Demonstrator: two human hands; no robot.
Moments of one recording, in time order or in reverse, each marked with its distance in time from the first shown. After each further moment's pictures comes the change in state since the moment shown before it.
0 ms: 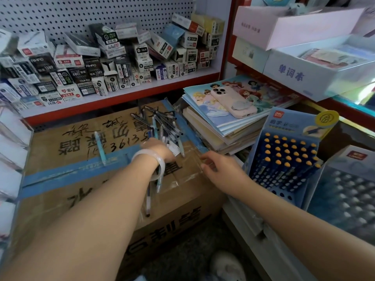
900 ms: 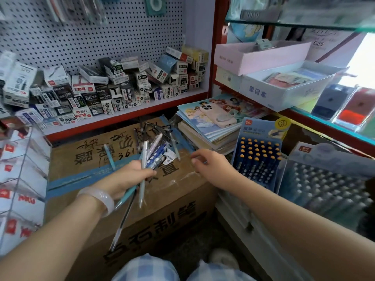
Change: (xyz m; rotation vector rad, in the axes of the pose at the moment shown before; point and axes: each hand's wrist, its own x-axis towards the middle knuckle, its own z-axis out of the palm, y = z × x) left_hand -0.103 -0.080 -0.033 -0.533 -0.197 0.310; right_hand -0.054 -0.054 -0.037 0.196 0.018 0.013
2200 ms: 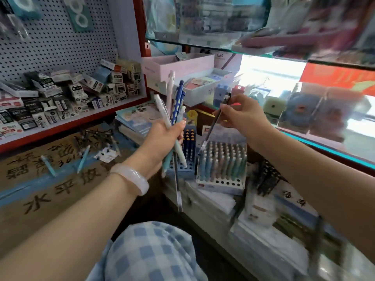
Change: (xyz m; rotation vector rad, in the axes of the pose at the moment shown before) left_hand -0.127 0.165 0.158 -0.562 -0.130 0.602; right_hand -0.177 0.020 -0.174 0.461 0.698 0.065
